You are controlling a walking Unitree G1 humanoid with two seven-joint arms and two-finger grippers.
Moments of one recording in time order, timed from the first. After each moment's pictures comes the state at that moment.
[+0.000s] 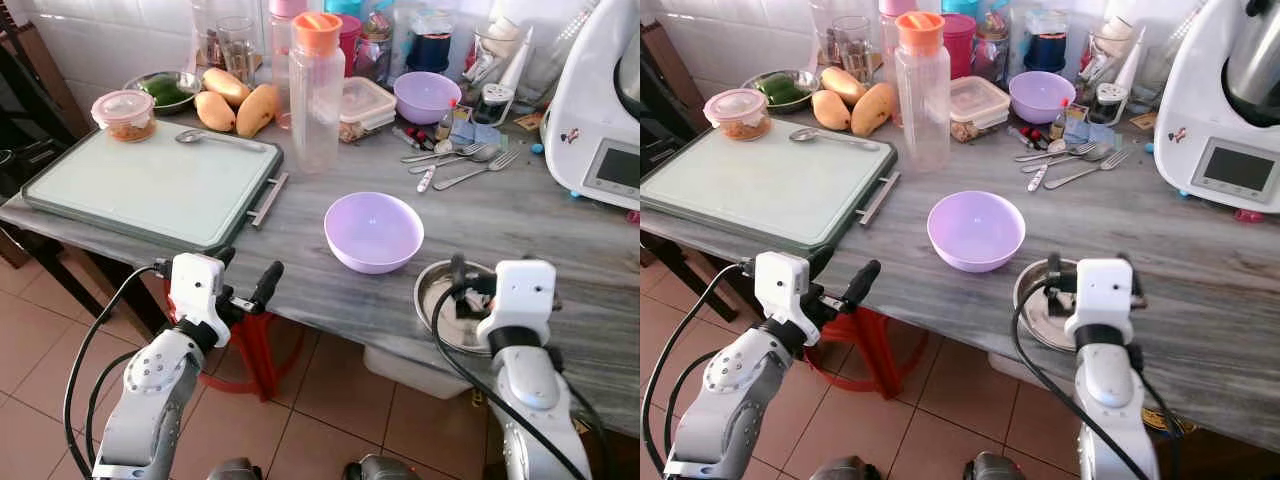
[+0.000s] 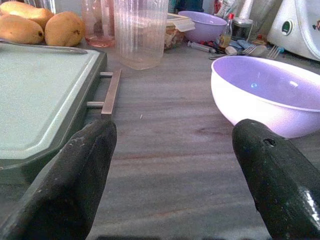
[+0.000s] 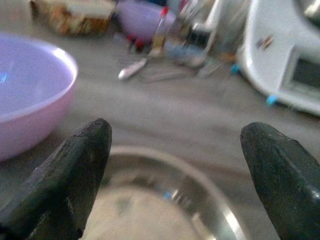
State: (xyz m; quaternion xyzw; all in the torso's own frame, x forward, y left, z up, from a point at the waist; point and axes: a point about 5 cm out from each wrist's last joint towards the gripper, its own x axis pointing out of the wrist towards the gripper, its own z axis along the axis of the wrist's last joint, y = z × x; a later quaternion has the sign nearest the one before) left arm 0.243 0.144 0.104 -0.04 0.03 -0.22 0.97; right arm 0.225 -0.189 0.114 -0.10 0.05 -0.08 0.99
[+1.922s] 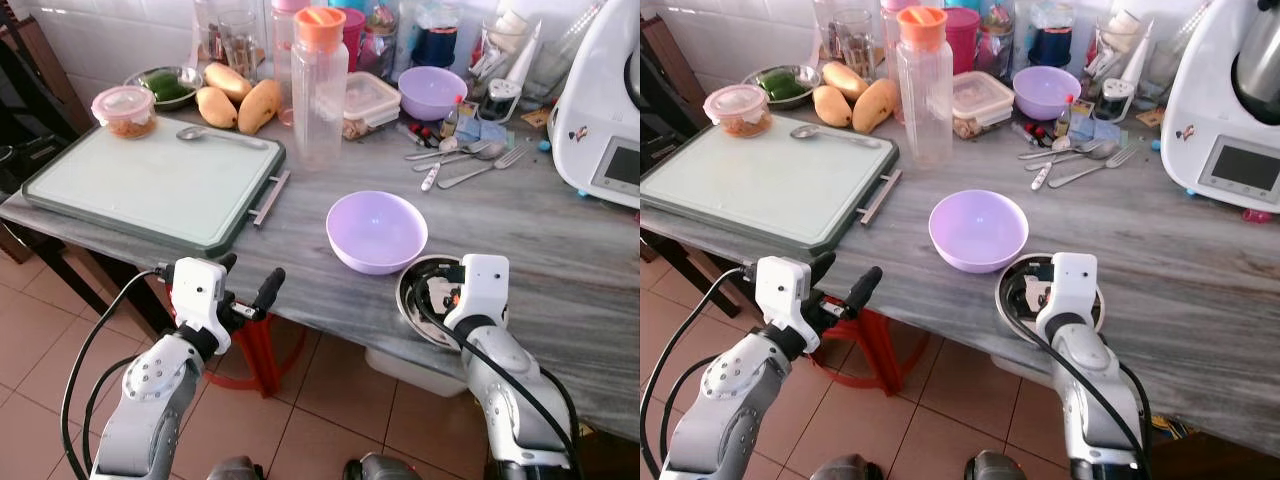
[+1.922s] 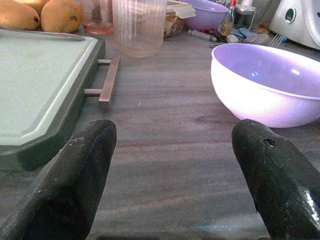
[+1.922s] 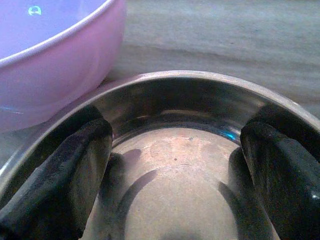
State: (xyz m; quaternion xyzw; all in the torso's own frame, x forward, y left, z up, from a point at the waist) left arm 0.236 0.142 0.104 -0.04 0.04 -0.22 0.97; right arm 0.253 -0.170 0.092 0.03 0.18 -0.01 0.98
